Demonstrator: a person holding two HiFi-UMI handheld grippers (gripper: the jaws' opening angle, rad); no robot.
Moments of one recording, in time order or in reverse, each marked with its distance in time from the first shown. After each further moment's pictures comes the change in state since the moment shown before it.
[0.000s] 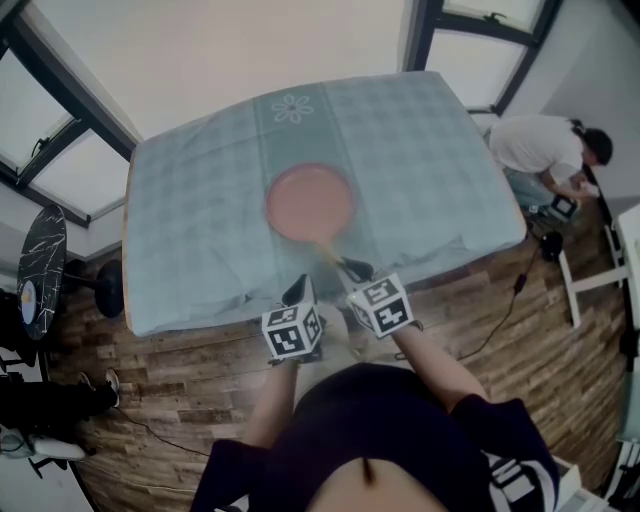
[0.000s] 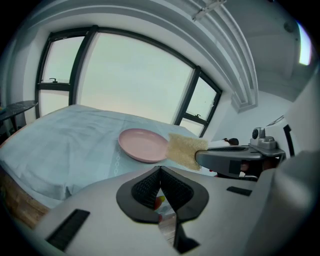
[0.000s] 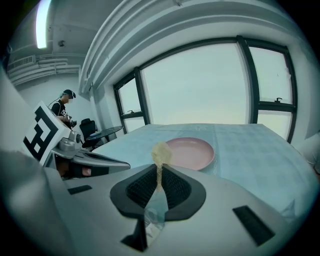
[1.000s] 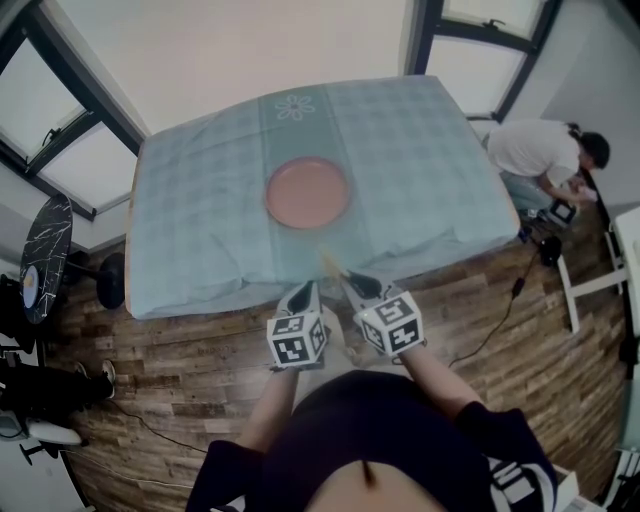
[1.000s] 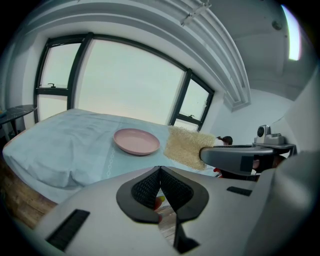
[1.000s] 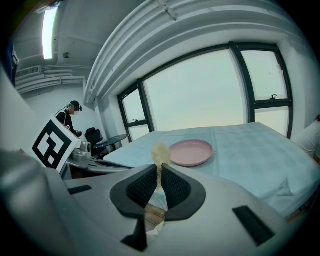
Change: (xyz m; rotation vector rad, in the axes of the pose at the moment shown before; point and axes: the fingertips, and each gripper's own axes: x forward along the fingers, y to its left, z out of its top) left arm -0.048 -0.043 -0.037 0.045 -0.028 -0.021; right arm -0.078 0.036 -0.024 0.048 -0.095 0.039
